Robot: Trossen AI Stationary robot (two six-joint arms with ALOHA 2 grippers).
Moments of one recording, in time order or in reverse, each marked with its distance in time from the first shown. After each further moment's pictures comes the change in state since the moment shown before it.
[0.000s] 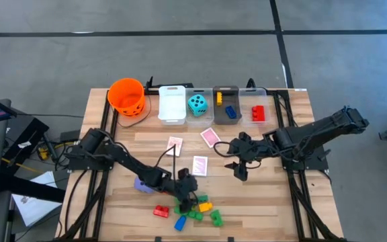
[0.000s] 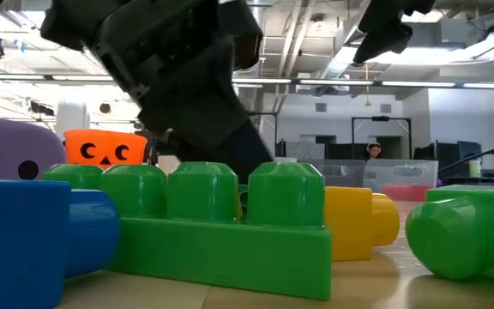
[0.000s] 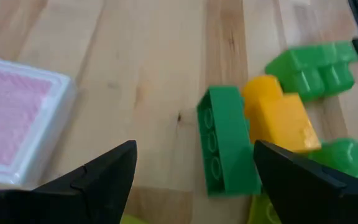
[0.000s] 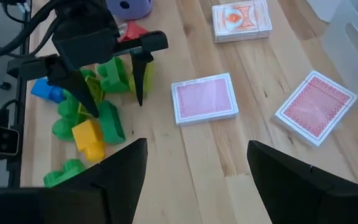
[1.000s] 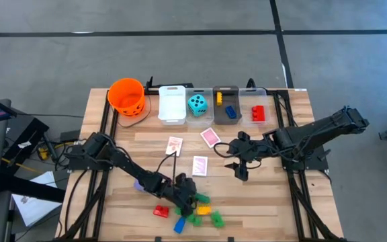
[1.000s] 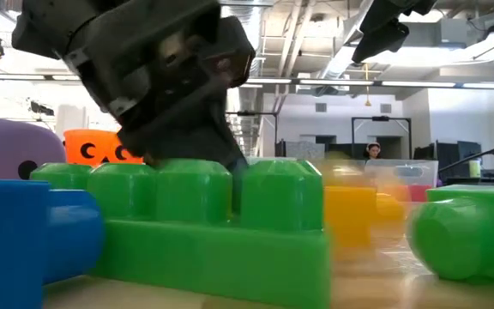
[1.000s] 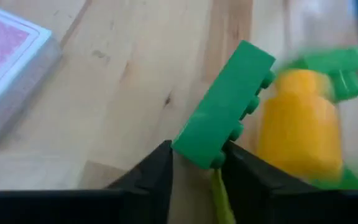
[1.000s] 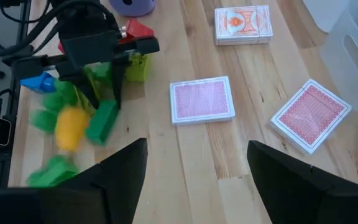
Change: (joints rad) left arm -0.047 0.048 0.000 0.055 -0.048 -0.211; right arm -0.001 0.000 0.000 0.003 0.000 -0.066
